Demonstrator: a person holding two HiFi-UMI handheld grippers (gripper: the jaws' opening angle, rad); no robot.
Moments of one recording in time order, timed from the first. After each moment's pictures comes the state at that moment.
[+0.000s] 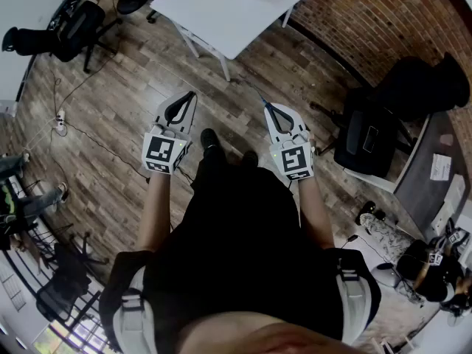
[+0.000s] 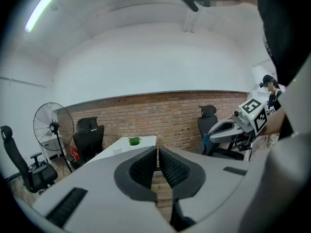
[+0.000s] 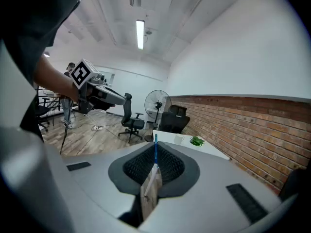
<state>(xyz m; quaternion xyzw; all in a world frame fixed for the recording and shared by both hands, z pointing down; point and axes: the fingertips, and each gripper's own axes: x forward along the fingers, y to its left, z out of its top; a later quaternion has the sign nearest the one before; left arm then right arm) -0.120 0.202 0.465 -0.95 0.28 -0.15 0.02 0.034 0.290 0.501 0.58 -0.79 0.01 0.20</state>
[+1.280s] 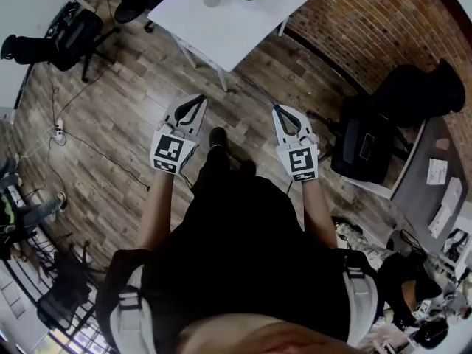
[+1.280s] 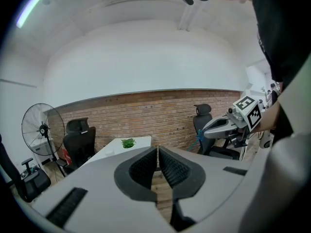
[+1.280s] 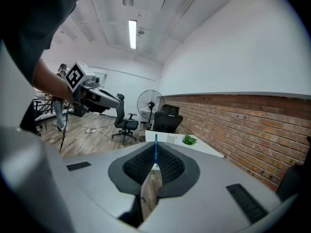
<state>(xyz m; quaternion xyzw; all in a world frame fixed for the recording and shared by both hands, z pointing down) -0.077 0.184 0.465 -0.96 0.23 -0.16 0.02 0.077 0.269 0.492 0.61 -0.76 0.03 0.20</state>
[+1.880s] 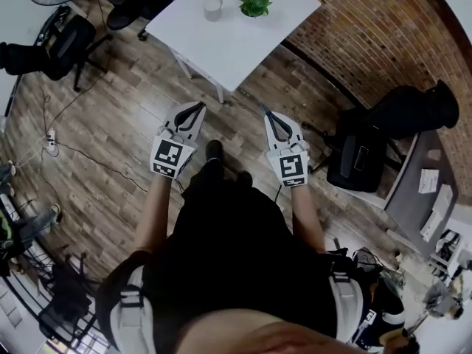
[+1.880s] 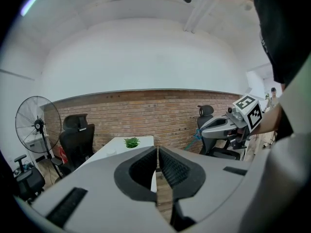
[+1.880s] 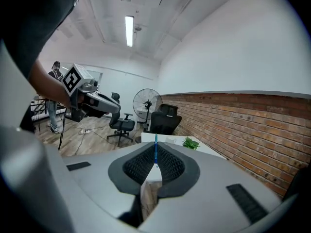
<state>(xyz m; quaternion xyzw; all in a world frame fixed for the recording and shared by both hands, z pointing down) -0.088 0.093 0.477 -0.97 0.21 -0.15 0.01 0.052 0.175 0.490 0.63 -0.75 0.03 0.19</state>
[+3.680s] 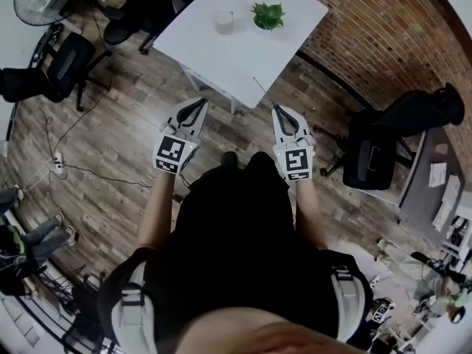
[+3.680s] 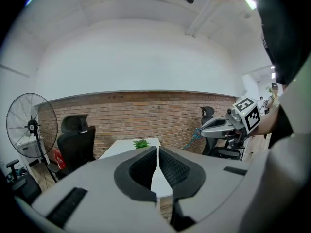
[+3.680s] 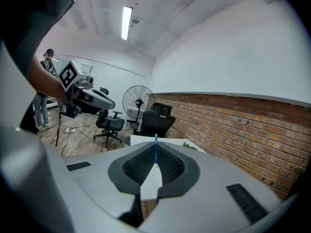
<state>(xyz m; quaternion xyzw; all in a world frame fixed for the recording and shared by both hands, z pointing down) -0.132 -0.037 0.483 -0.97 0.18 -0.14 0.02 0.019 0.057 0.496 0.68 -0.71 0.02 0.20</state>
